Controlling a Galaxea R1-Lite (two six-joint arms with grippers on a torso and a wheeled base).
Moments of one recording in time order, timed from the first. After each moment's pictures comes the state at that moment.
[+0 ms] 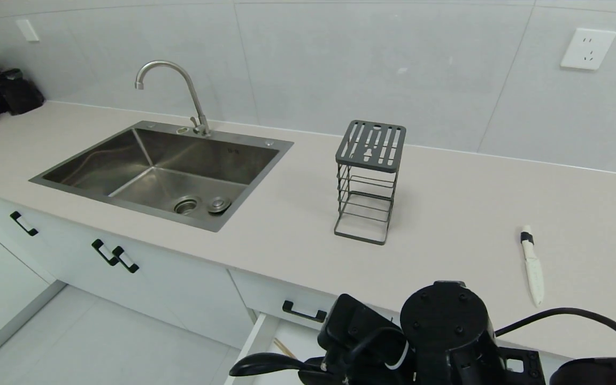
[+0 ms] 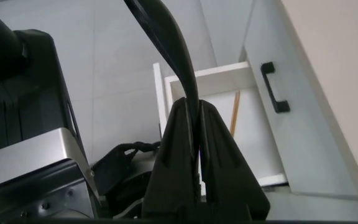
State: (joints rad) left arm 0.00 0.00 0.00 0.00 0.03 -0.04; right arm 1.09 1.82 -0.70 -0.71 0.05 -0.08
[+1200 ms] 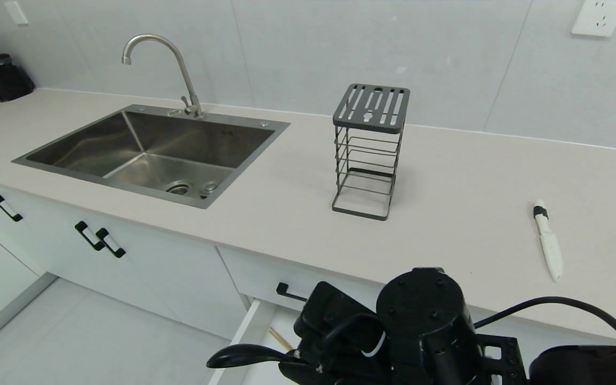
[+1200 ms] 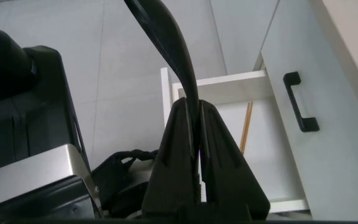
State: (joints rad) left arm 0.00 0.00 0.00 0.00 0.03 -0.04; right arm 1.10 1.85 -0.82 -0.63 0.05 -0.07
